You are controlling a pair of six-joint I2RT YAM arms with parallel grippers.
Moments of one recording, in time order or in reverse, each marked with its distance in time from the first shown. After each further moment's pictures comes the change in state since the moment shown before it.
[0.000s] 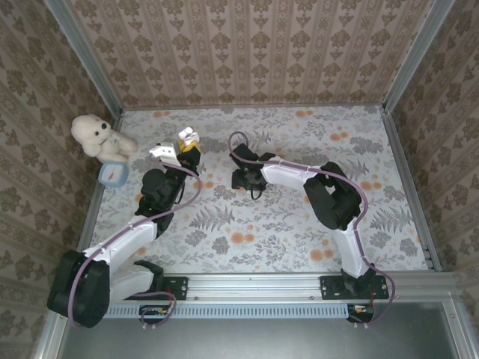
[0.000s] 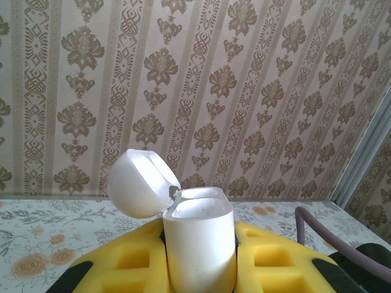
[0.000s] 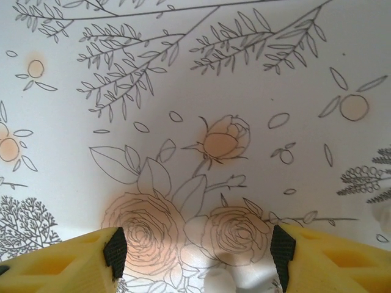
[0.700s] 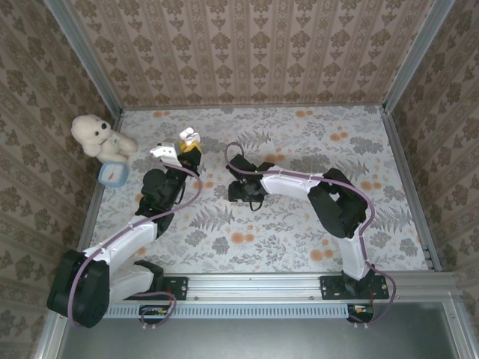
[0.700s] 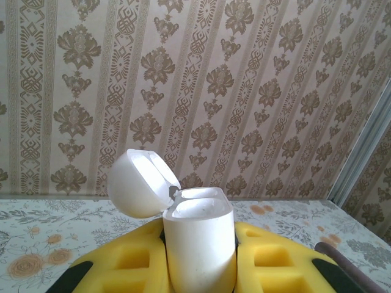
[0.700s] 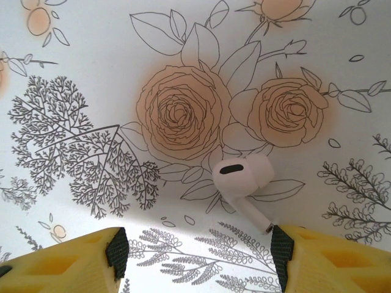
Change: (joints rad) left arm -0.005 0.001 0.000 0.000 0.003 0.000; right arm 0.076 -0.090 -0.107 0.001 -0.050 0.018
